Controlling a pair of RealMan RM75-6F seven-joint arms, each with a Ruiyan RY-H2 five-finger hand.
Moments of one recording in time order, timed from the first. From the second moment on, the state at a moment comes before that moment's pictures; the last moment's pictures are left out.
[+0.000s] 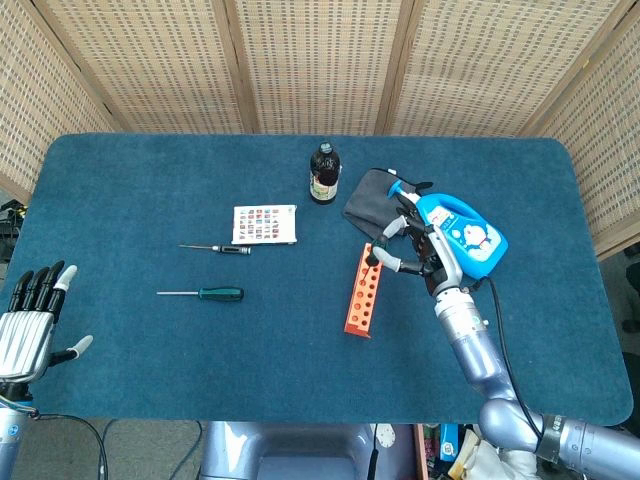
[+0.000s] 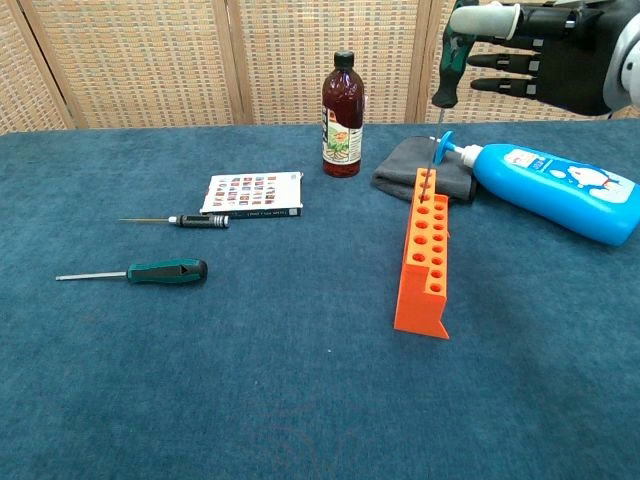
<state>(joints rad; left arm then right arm) -0.12 -1.21 -0.06 -1.60 1.50 1.49 0.18 0.58 -1.37 0.53 -1.87 -0.83 0.94 0.65</state>
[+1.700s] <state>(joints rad) -0.13 -1.22 -0.06 -1.59 1.49 1.48 0.18 0.56 -1.43 0.53 -1.76 -0.88 0.87 0.72</state>
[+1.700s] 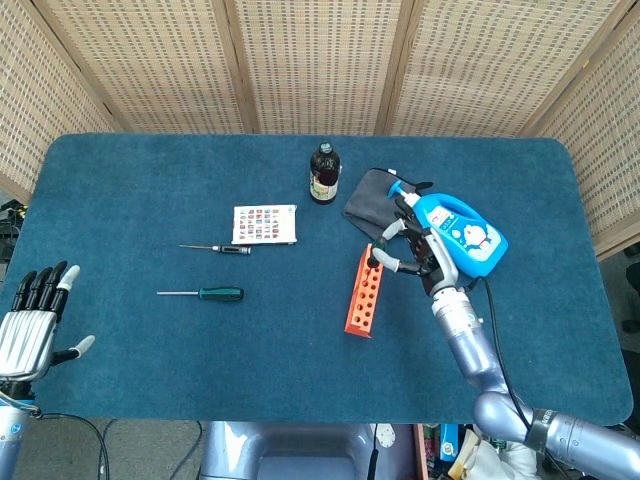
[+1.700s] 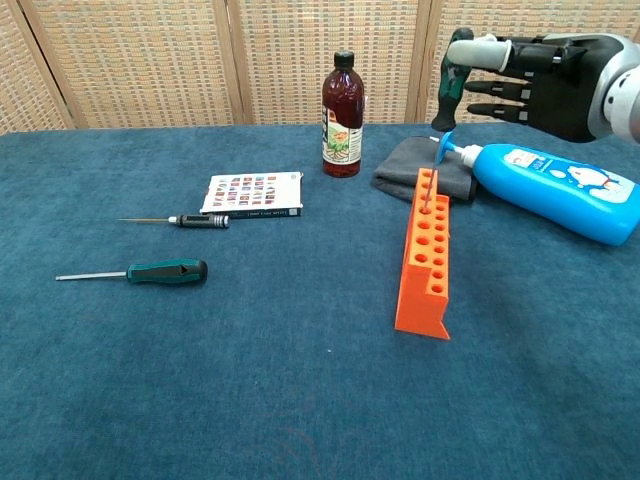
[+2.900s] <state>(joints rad) -0.13 -1.22 -0.06 -1.59 1.49 1.48 0.18 0.49 -1.51 0.48 -1.66 -1.06 0.85 0.96</state>
